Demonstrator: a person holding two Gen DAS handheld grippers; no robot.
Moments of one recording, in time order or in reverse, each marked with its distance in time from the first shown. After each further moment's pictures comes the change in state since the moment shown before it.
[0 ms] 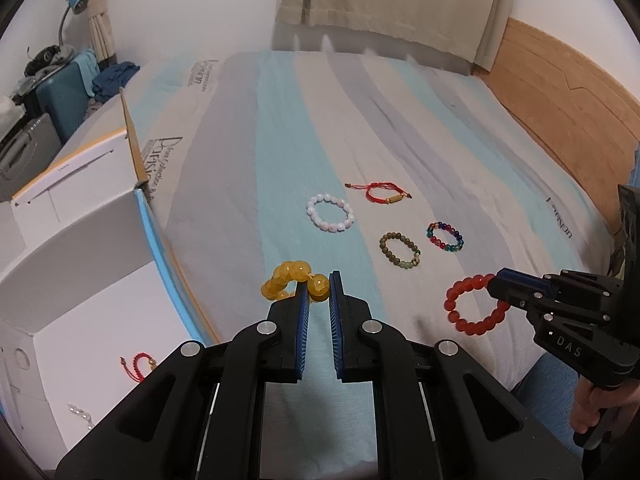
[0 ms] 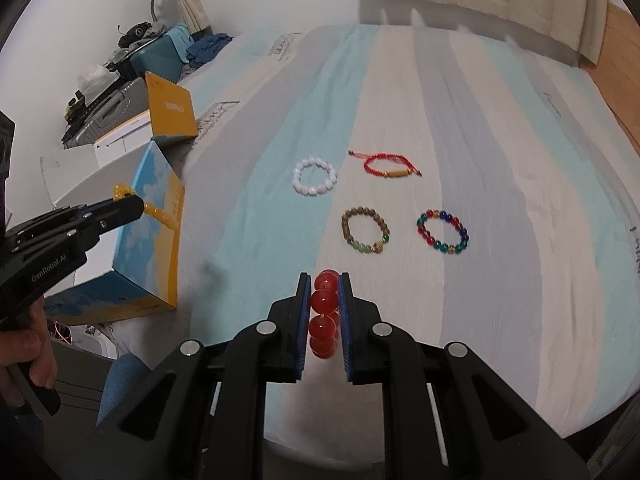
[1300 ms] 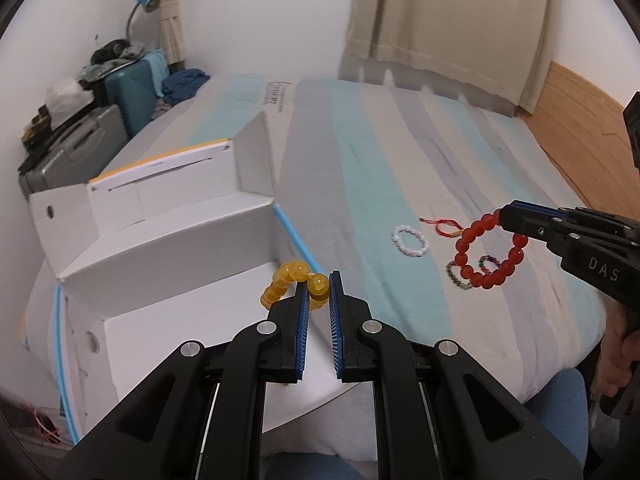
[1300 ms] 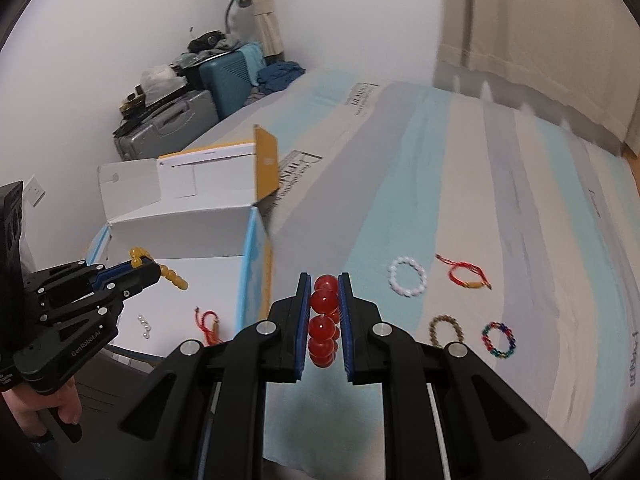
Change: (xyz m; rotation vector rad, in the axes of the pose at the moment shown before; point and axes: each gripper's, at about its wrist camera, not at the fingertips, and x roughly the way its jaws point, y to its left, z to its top) left arm -0.095 0.098 -0.008 -0.115 -0.085 0.134; right arm -0.042 0.134 0.082 -0.198 -0.120 0.087
